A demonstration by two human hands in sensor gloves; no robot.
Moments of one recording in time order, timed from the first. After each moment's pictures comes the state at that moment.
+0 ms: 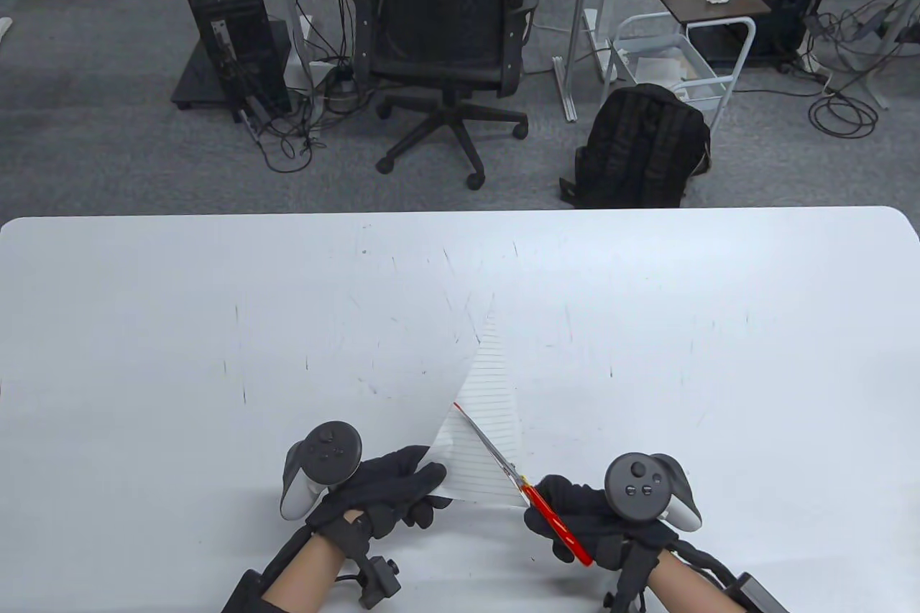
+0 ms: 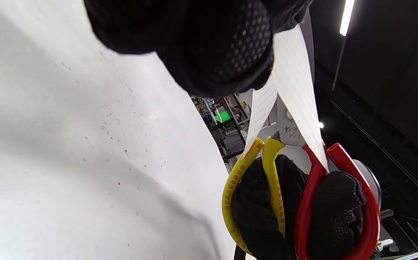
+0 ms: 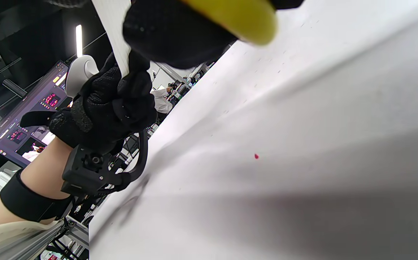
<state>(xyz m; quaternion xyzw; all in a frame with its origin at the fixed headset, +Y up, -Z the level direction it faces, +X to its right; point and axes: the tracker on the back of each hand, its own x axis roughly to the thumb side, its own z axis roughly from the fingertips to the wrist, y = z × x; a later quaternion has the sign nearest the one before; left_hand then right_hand) -0.163 -0.760 -0.299 -0.18 -0.24 0.50 0.81 0.150 -0.765 -0.270 0.32 0.17 0.84 0.41</state>
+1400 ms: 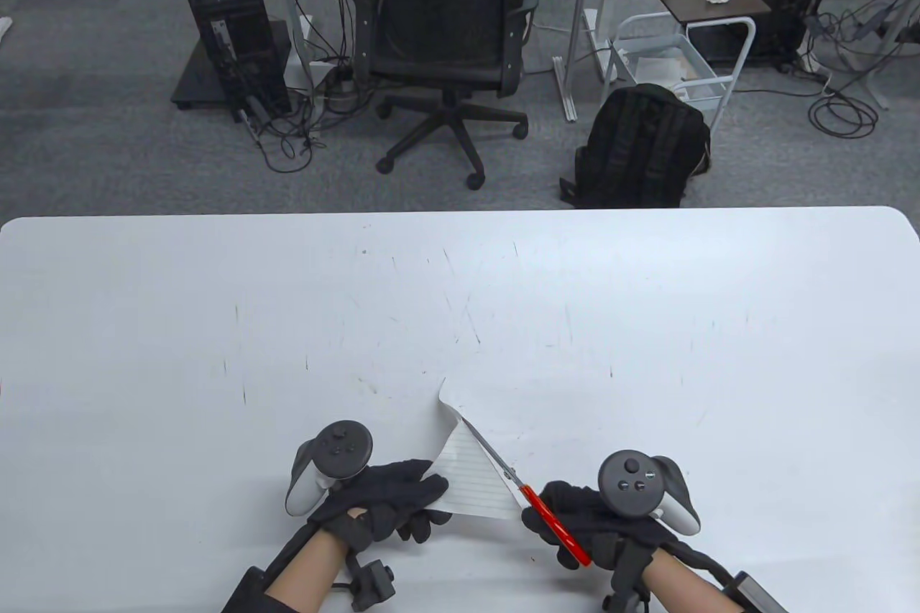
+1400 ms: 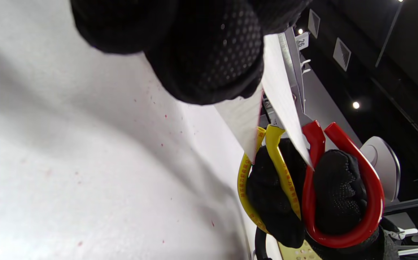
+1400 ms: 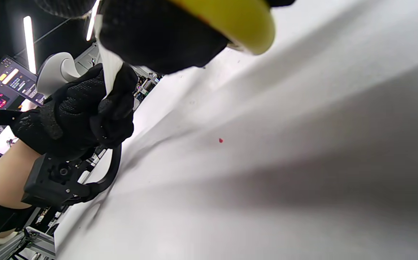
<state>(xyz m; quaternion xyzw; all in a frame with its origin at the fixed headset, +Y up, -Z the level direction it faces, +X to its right) -0.162 -0.784 -0.305 -0.28 -0.22 0.48 0.80 0.151 -0.774 -0.271 0.25 0.21 0.86 0.39</state>
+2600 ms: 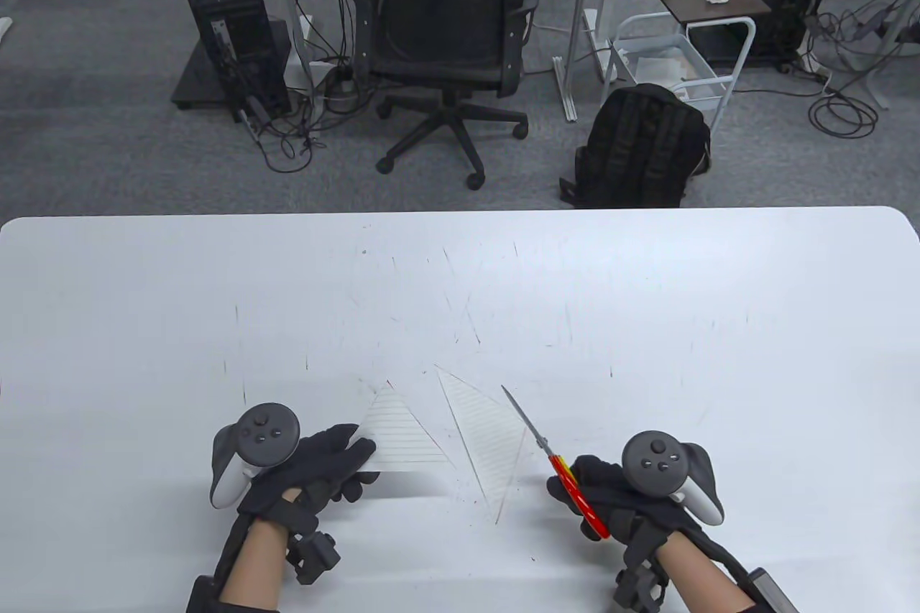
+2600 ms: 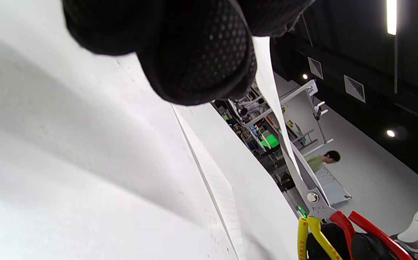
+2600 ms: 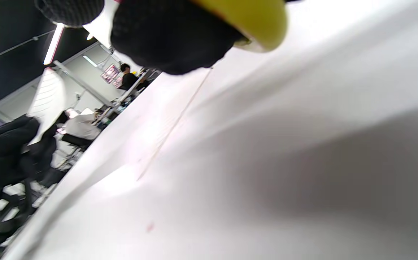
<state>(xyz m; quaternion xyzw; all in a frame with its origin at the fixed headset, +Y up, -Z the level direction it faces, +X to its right) -0.245 -0.739 -0.314 -0.14 -0.15 0.42 0.88 0.192 -0.758 -0.292 0.14 0.15 0.91 0.36</state>
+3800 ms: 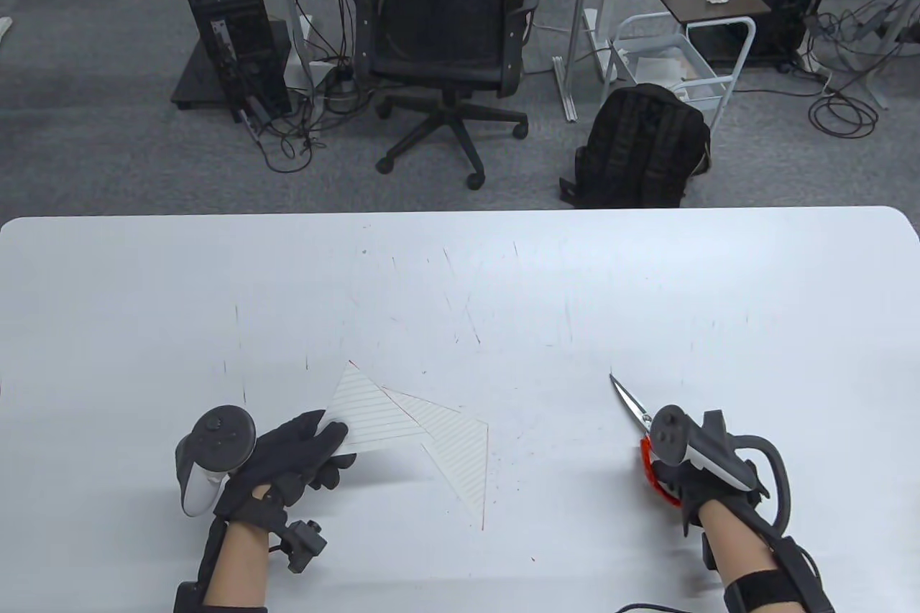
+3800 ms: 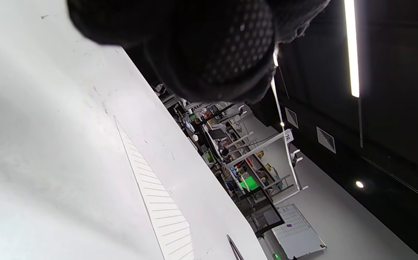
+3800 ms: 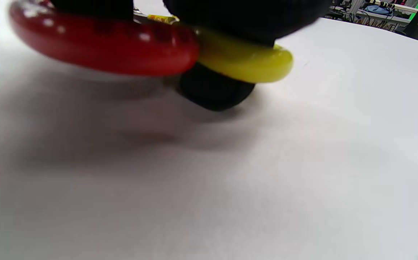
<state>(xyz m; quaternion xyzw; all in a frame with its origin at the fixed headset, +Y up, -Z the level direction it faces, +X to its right) -0.275 -0.736 -0.313 -0.06 -0.13 0.49 0.86 0.253 -0.758 -0.322 -0.04 0.16 0.98 -0.05</state>
